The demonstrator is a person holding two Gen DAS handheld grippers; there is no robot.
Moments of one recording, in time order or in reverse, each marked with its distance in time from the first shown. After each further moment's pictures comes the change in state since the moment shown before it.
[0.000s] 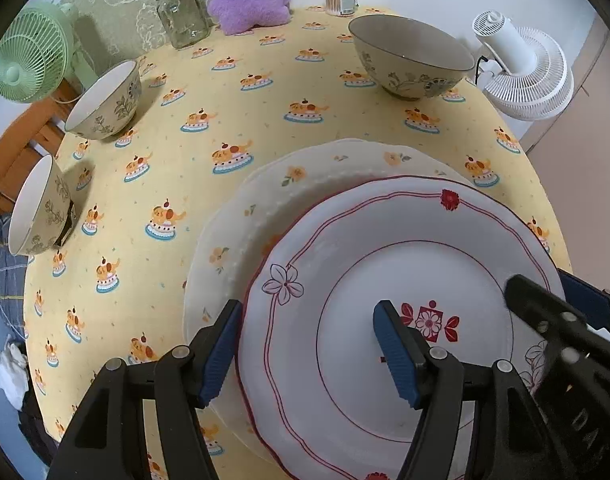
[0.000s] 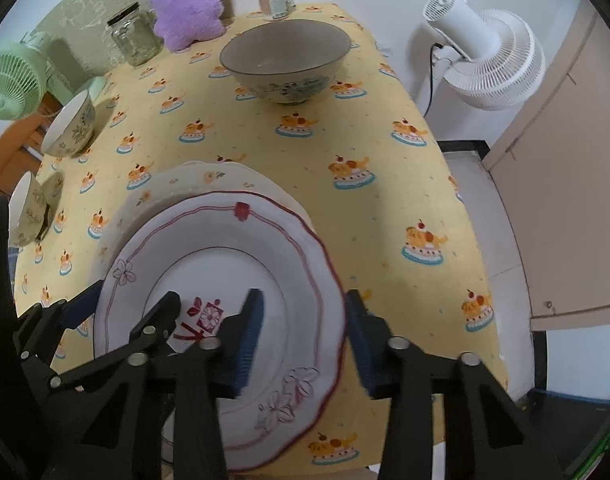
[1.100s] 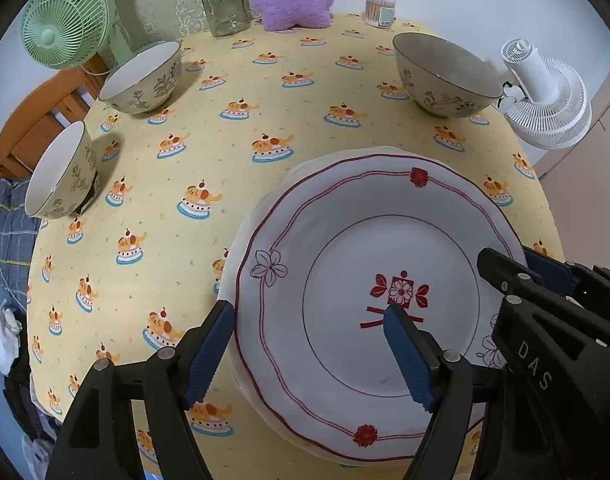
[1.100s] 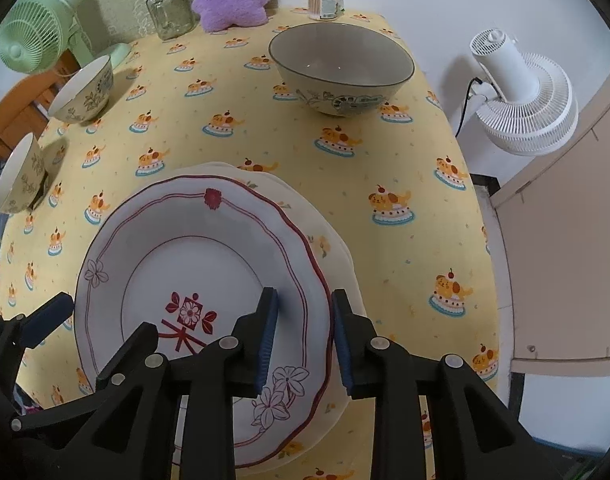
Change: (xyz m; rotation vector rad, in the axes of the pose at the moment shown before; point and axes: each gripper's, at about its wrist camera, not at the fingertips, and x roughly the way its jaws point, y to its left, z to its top) left arm -0.012 0.020 -0.010 -0.110 -0.010 0.014; right arm 0.021 0.032 0.018 -0.168 -0.014 -0.025
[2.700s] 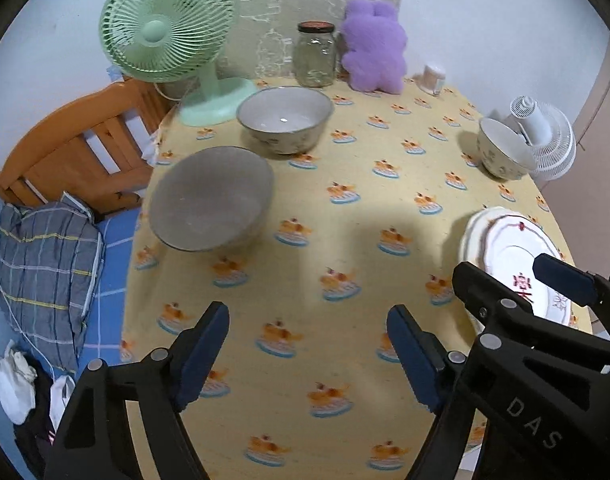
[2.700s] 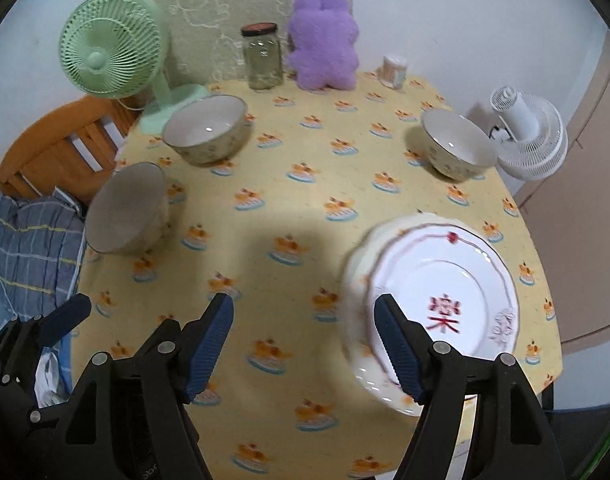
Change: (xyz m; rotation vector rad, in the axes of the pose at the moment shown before) left arm -0.060 0.225 0.001 0.061 -0.170 -0.066; right arm -0.081 0.218 0.002 0.080 -0.172 -0.018
